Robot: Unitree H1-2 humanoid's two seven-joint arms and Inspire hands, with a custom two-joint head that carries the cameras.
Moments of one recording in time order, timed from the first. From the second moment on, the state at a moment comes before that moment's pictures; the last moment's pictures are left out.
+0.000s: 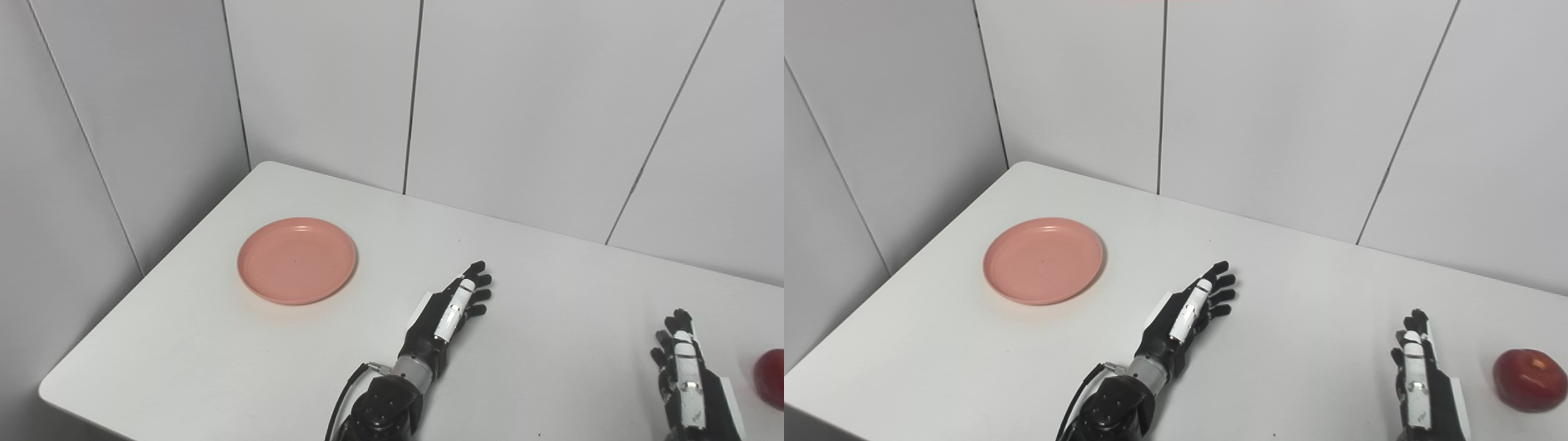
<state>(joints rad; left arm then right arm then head) -0.21 -0.17 -0.09 0.07 -0.02 0.18 0.00 -0.11 -0.07 -0.04 -0.12 0.08 0.22 0.04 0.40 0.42</state>
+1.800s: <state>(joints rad) -0.41 0.08 0.24 -0.19 -0.12 0.34 0.05 -0.11 -0.07 -0.03 -0.19 0.09 0.30 0.04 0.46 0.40</state>
